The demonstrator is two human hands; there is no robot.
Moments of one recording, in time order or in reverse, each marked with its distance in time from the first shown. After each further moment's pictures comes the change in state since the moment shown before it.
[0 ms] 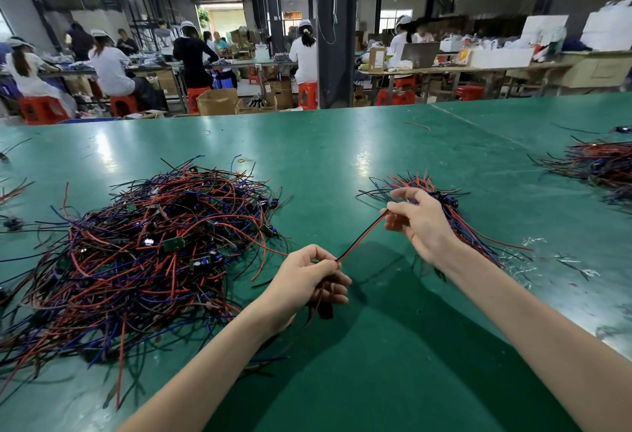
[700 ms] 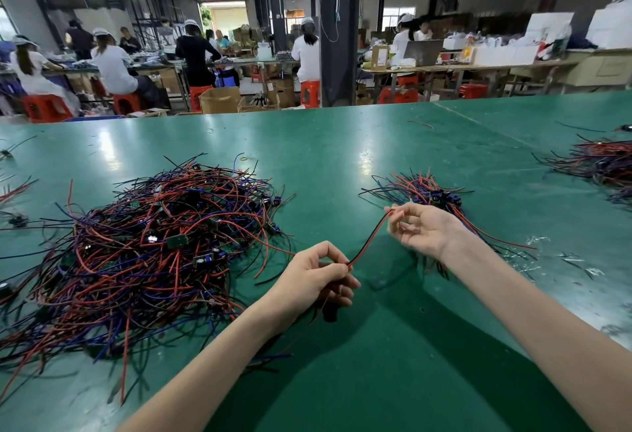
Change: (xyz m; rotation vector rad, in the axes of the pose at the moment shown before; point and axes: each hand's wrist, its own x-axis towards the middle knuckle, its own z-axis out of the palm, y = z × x) left_hand -0.003 -0.003 -0.001 0.031 -0.119 0.047; right_hand -0.002 -0.013 0.000 0.587 0.055 0.574
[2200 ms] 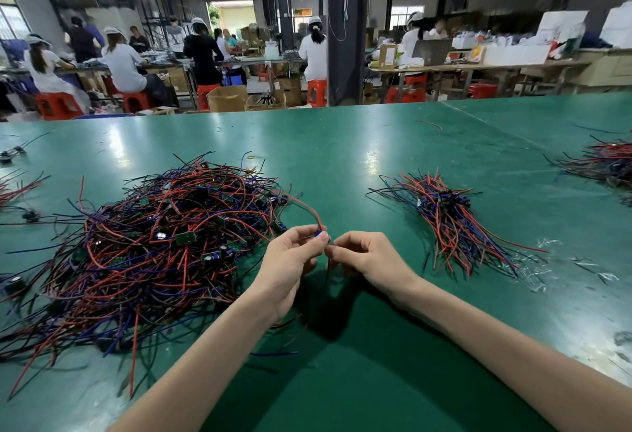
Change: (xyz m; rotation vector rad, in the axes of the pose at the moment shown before) left_hand 0.004 0.011 -0.012 -0.178 0.351 0.077; right_hand -0.023 0.091 0.009 -1.135 -0.389 -0.558
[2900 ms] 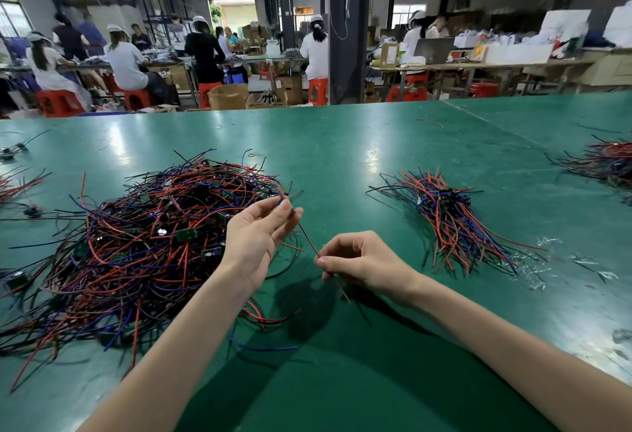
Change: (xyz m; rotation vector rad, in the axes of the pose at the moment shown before) left_hand 0.016 0.030 -0.025 -0.329 0.123 0.155; right_hand -0.007 -0.015 0.002 0.050 -0.206 0.028
